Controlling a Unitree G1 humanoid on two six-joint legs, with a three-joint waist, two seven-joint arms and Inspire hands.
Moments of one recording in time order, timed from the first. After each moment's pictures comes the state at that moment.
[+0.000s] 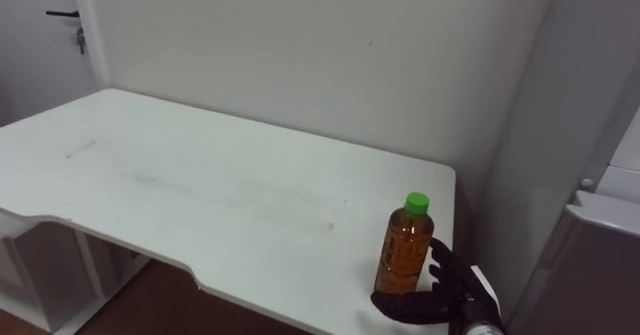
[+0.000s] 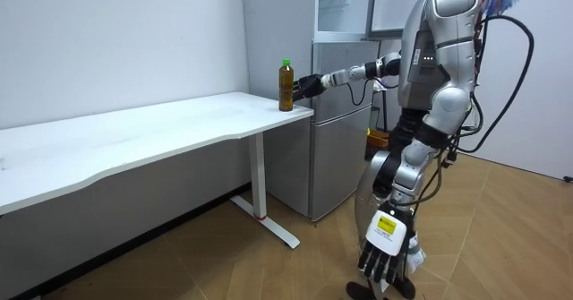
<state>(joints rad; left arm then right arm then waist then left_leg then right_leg) 0.27 0.20 -0.02 0.96 0.42 0.24 0.13 -0.40 -0.26 0.25 0.54 0.43 0.10 -0.29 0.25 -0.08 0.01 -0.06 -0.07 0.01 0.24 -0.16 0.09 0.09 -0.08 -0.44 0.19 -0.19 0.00</state>
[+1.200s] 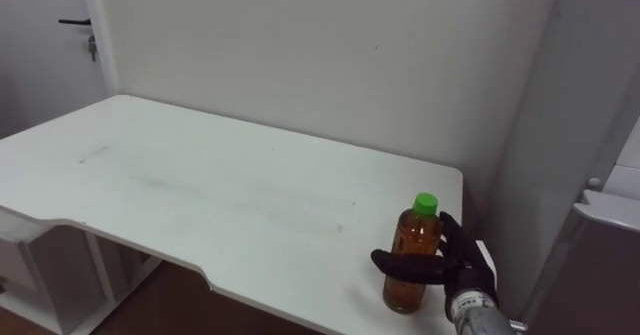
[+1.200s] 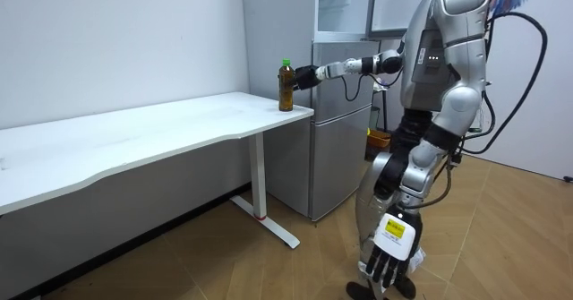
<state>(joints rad) 0.30 0.21 -0.06 0.92 0.43 0.28 0.11 -0.51 -0.24 0.25 0.53 0.54 0.12 -0.48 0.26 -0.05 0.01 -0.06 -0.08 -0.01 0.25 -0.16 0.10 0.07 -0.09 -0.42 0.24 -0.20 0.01</state>
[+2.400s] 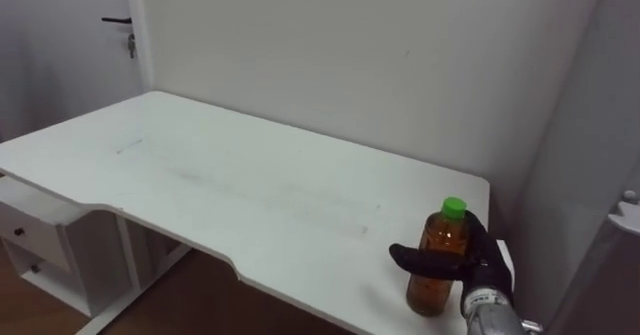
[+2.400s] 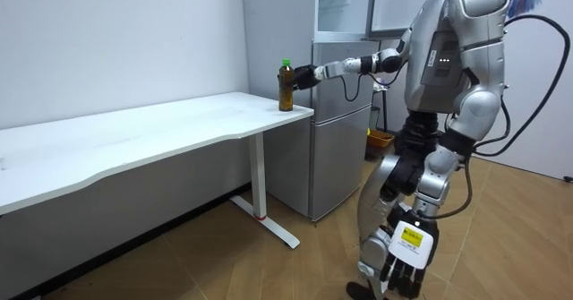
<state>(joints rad) 0.30 0.22 -0.06 0.92 0.42 0.25 0.11 -0.51 -0.28 0.24 0.56 0.60 0.11 -0.57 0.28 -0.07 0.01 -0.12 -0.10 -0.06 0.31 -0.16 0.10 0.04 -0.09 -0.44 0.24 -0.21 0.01</state>
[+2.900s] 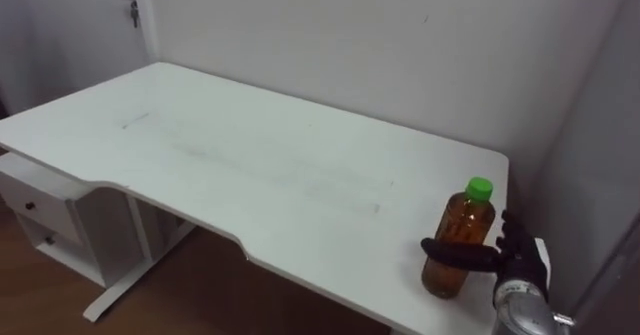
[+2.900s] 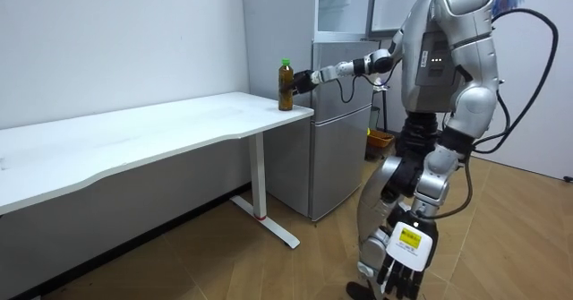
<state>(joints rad) 0.30 0.24 -0.08 0.90 0.38 0.19 0.13 -0.57 -0.35 0.24 0.66 0.63 0.07 -0.59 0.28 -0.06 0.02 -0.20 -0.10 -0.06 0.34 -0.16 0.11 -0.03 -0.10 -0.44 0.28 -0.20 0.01</state>
